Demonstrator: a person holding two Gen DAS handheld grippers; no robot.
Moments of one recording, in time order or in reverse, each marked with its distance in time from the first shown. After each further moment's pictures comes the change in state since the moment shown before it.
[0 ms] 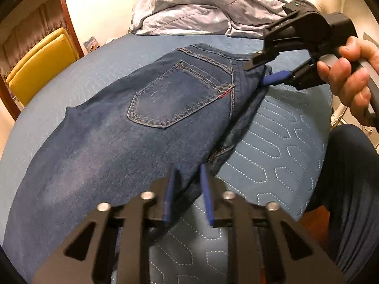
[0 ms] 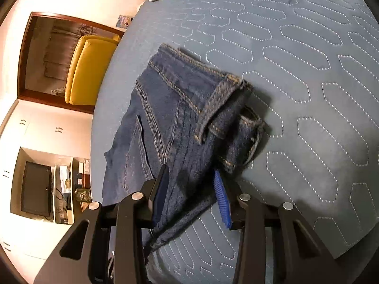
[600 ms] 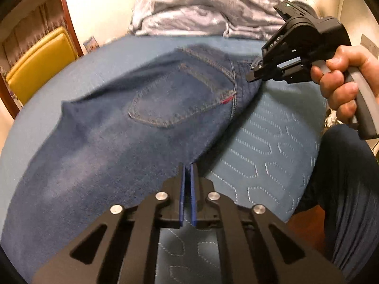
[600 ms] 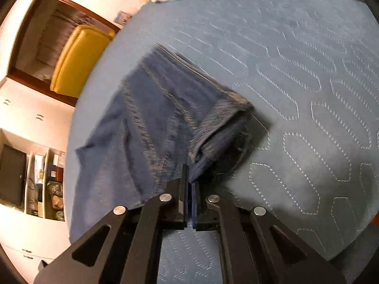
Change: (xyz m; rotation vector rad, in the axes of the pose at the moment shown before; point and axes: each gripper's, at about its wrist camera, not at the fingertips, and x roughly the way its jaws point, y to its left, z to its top) left arm -0.007 -0.005 -0.008 0.000 0.000 -0.014; right arm 0.007 0.003 -0.002 -0.118 -0.049 -0.149
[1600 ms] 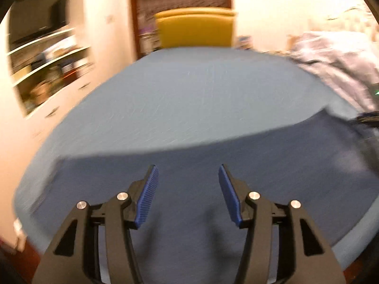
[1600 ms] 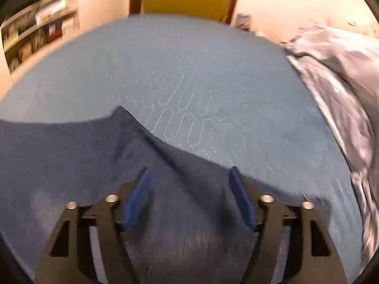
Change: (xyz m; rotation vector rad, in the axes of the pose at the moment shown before) left arm -0.142 0.357 -0.156 -0.629 -0.101 0.464; right arm 0.147 0.283 -0.020 -1.064 -0.058 -0.293
